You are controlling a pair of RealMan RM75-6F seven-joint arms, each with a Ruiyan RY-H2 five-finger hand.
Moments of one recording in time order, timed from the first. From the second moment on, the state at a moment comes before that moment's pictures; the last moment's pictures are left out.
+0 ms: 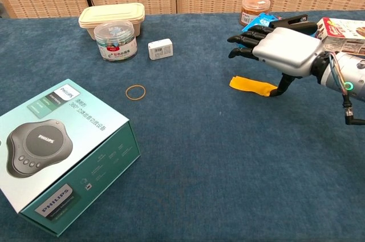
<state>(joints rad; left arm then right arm) -0.13 -0.82 -0.14 -1.94 1.27 1.41 -0.09 0.79 -1.87 -0.02 -0.51 -1.68 1.16 0.04</state>
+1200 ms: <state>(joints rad) -0.13 -0.82 -0.14 -1.94 1.28 1.41 -0.09 0.83 -1.76 -0.06 -0.68 -1.70 1.06 0.04</state>
